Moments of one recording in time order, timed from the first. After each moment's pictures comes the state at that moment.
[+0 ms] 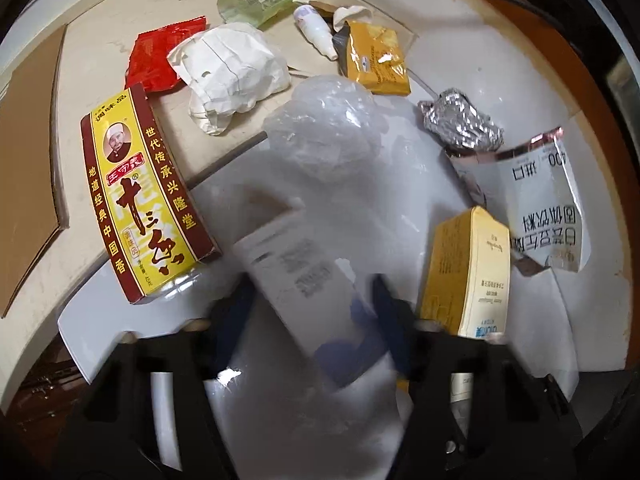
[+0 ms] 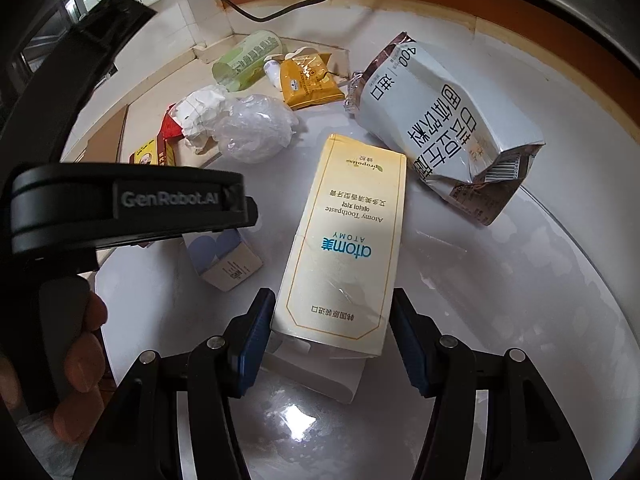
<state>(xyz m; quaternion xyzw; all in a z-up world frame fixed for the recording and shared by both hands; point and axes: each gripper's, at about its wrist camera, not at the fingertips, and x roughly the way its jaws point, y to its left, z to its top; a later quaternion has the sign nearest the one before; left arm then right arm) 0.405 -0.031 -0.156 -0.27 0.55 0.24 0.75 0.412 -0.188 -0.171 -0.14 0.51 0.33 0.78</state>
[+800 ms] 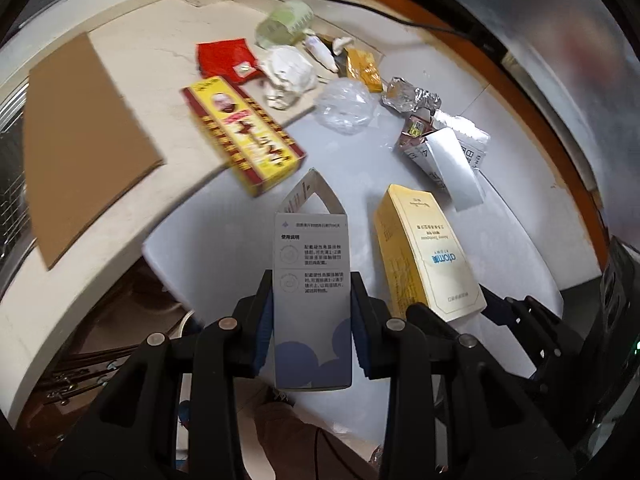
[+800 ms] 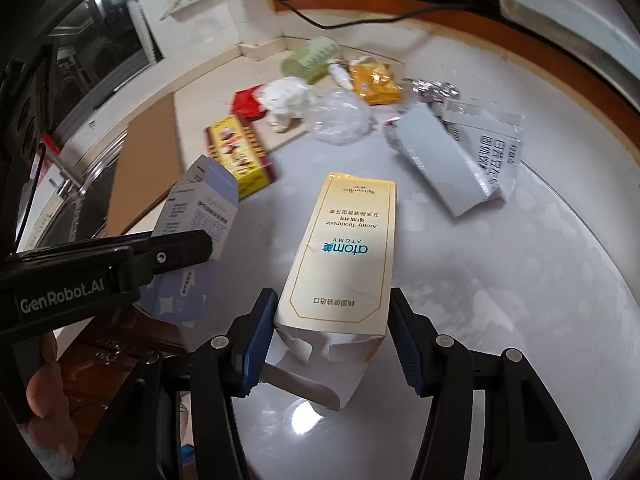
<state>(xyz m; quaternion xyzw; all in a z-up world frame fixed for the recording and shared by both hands) 0.245 -0.038 -0.084 -0.26 0.50 0.17 0.81 0.308 -0.190 -0.135 -0.15 0.49 0.37 0.78</state>
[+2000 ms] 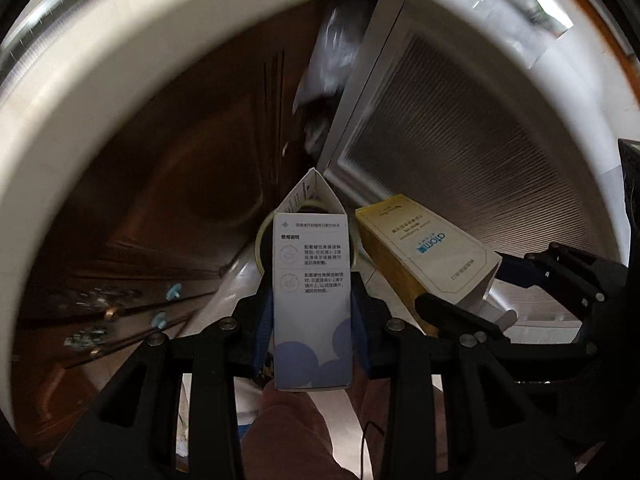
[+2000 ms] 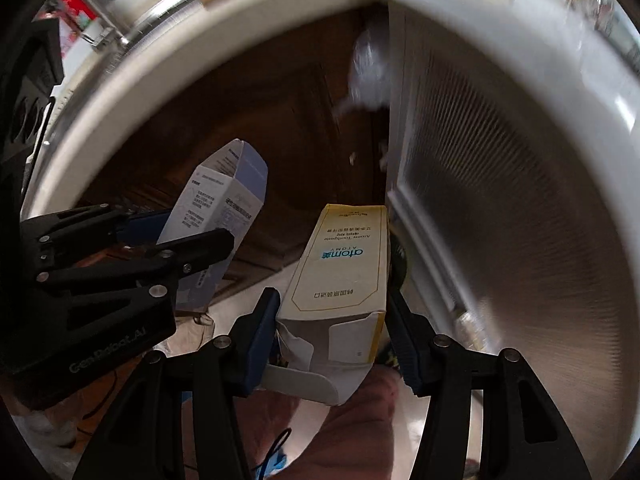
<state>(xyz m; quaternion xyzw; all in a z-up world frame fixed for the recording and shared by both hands) 0.011 -0.003 -0.254 -0.21 0.60 0.17 0.75 0.072 -0.099 -0.277 -0.22 0.59 0.40 0.67</state>
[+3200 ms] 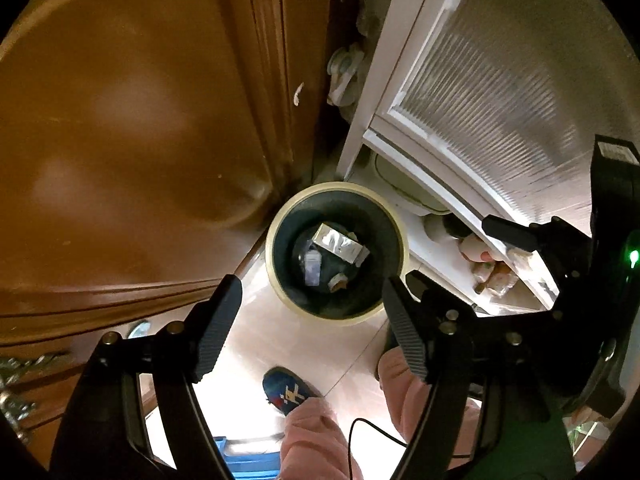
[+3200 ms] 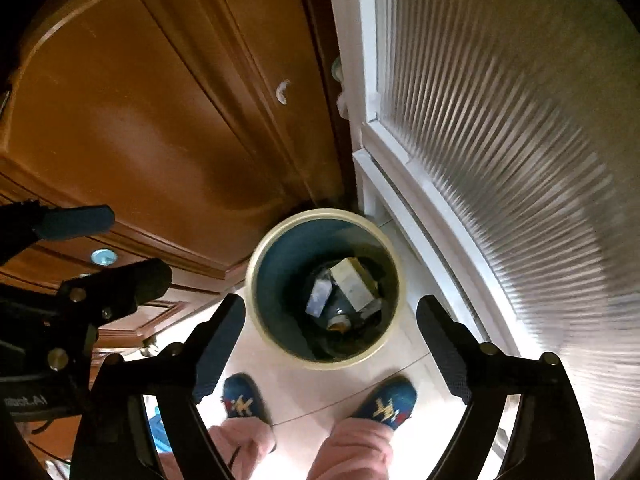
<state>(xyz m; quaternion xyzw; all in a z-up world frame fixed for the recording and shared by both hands) 0.043 0.008 -0.405 -0.17 0.62 0.19 0.74 0.111 -0.101 -0.479 -0.21 0.57 0.38 0.70</state>
